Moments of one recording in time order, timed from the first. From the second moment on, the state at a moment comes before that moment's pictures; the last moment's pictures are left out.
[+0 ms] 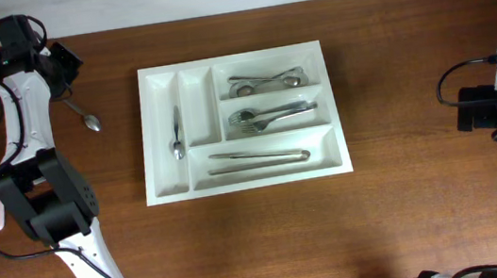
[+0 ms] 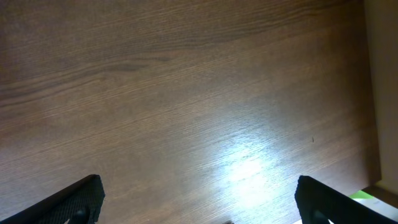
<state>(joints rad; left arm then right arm) 0.25 2.43 2.23 -0.74 0.16 -0.49 -0.38 1.47 1.55 -1.33 0.20 -0.13</state>
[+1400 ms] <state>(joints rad) 0.21 2.50 2.23 -0.90 0.00 -0.55 -0.38 1.47 1.55 -1.33 0.20 -0.13</state>
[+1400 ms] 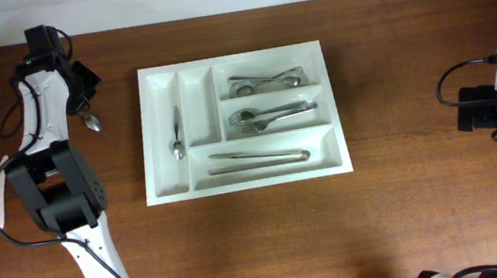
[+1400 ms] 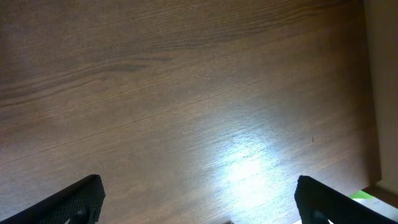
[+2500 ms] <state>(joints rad) 0.23 2.53 2.23 -0.92 -0.01 -0.55 -0.38 1.47 1.55 -1.33 0.20 -0.13</state>
